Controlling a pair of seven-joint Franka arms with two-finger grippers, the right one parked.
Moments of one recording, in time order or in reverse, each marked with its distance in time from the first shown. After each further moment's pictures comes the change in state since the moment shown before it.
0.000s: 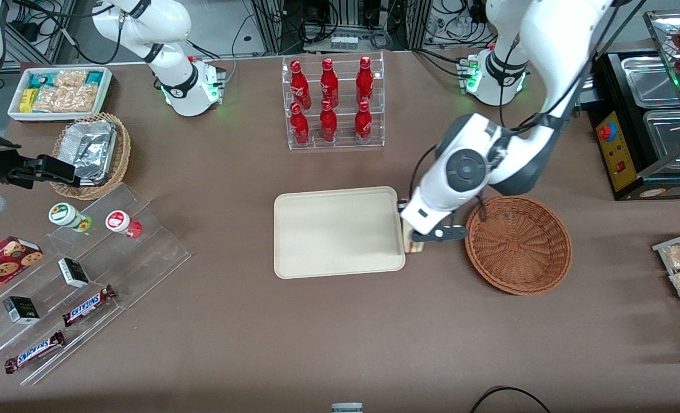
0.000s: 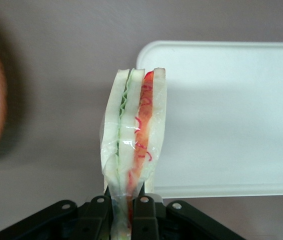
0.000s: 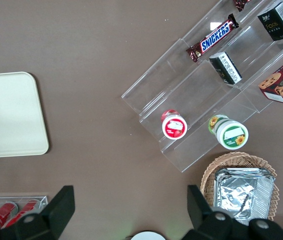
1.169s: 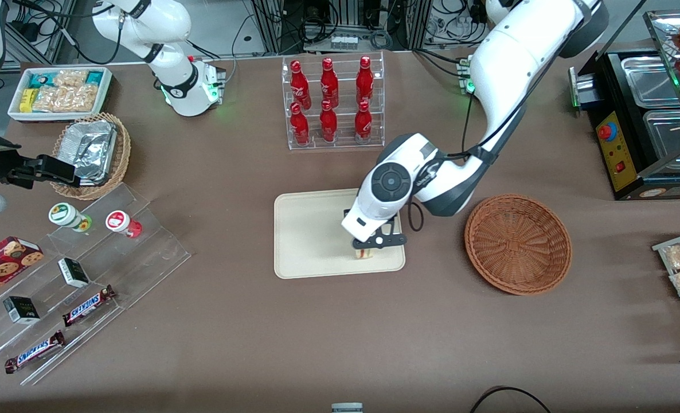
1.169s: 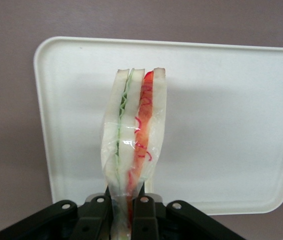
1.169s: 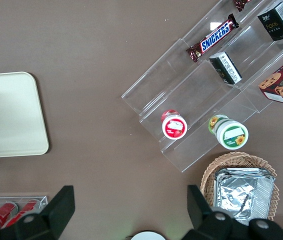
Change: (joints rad) arm -0.178 0.278 -0.003 0.302 0.070 0.015 -0.167
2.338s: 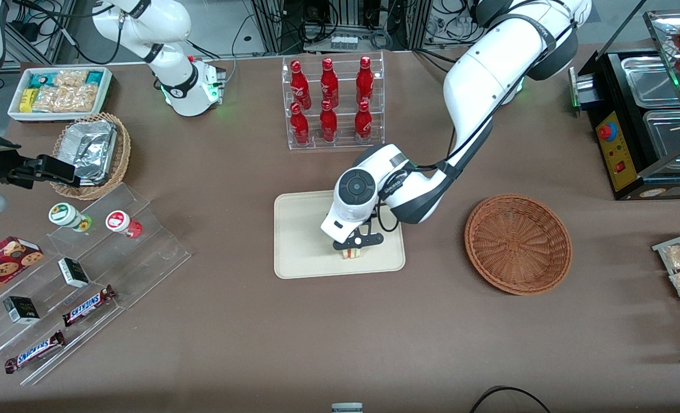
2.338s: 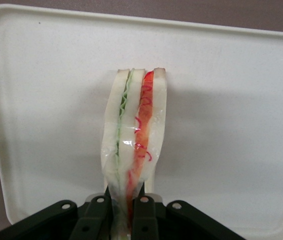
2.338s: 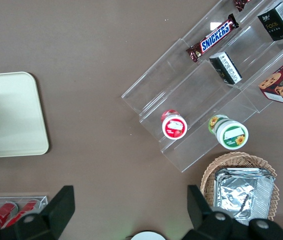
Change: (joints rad) arm -0.076 0.131 0.001 0.097 0.101 0.001 -0.149
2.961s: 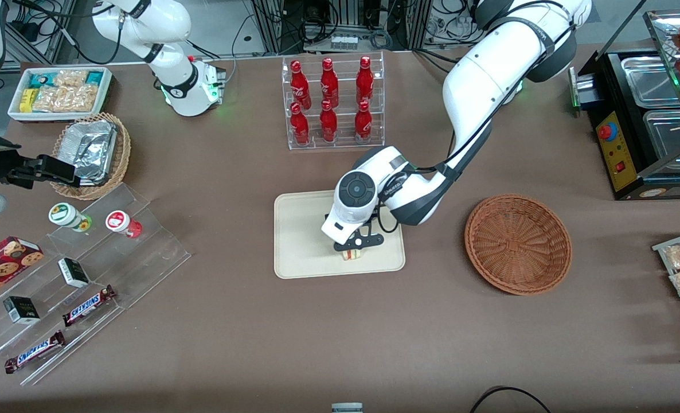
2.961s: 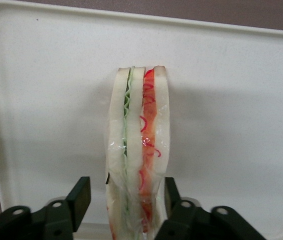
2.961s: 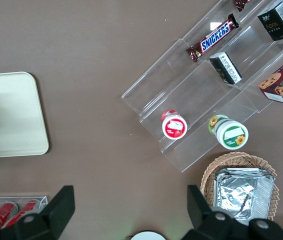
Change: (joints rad) arm 0.000 0.013 0.000 0.004 0.002 0.003 -0.003
